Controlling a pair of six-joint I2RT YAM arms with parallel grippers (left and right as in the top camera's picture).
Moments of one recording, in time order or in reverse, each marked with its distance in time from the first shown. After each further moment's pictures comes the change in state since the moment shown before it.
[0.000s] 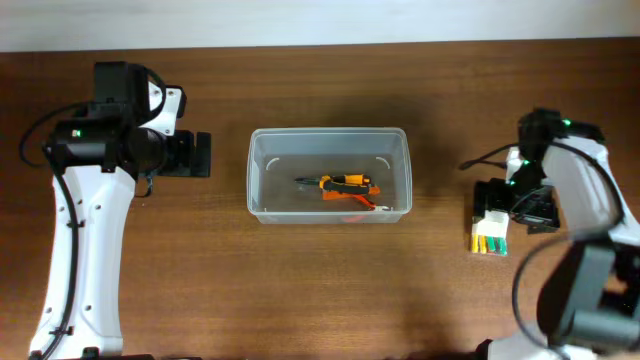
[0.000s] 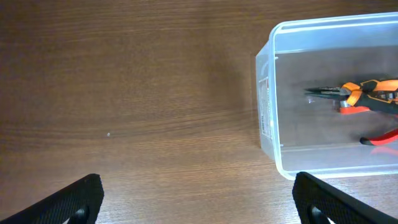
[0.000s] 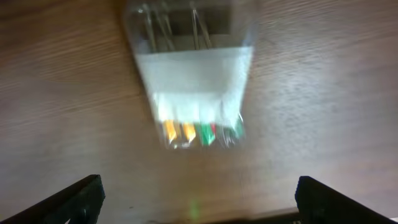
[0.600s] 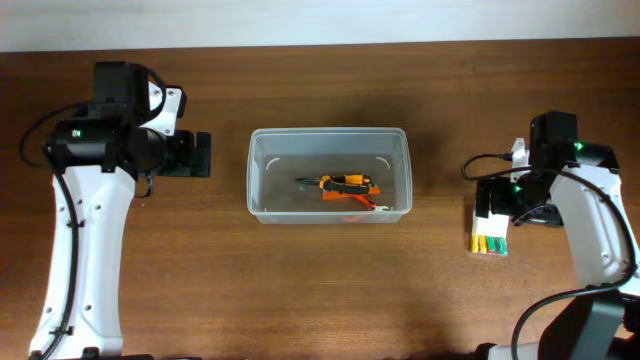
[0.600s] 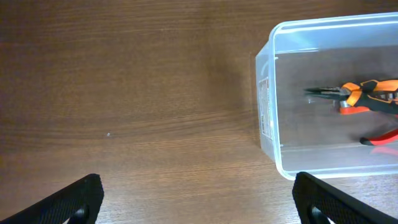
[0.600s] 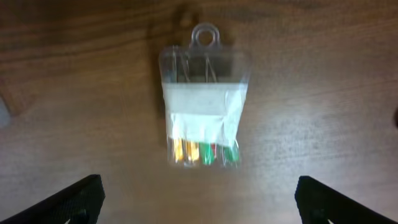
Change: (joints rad) left arm 0.000 0.000 0.000 0.000 0.000 0.000; right arm 0.000 -0.176 -0.117 0.176 -0.021 -0.085
